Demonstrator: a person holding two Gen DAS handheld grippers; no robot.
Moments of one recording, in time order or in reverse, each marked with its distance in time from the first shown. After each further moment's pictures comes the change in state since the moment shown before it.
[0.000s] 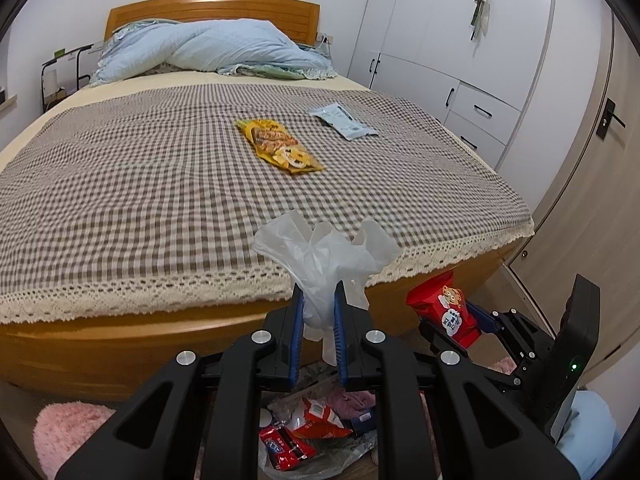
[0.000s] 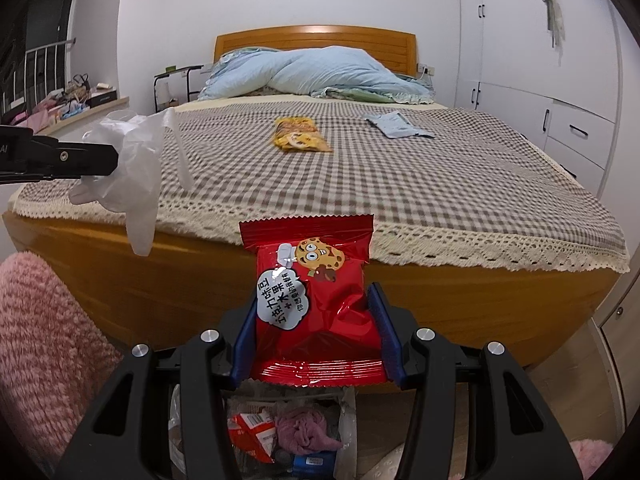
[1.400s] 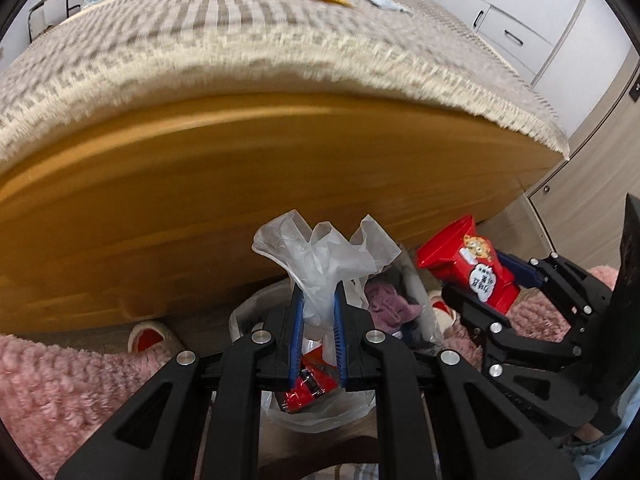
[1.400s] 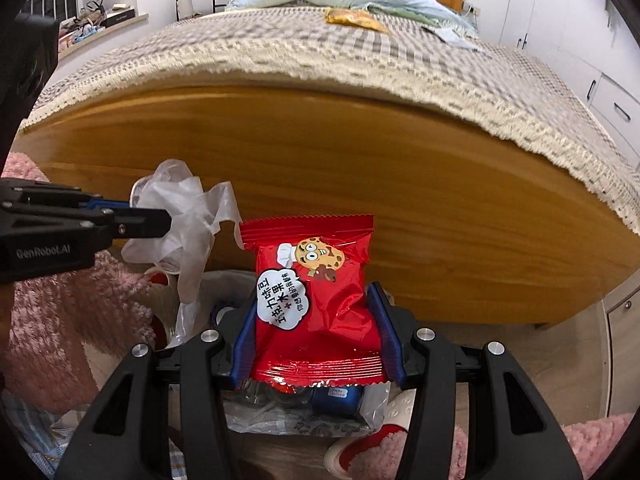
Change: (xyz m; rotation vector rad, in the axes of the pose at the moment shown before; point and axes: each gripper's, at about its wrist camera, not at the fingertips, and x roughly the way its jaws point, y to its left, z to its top) left arm 0.093 0.039 -0.107 -0.038 0.325 0.014; right arm 0.049 0.031 -0.057 -0.095 0.316 0.067
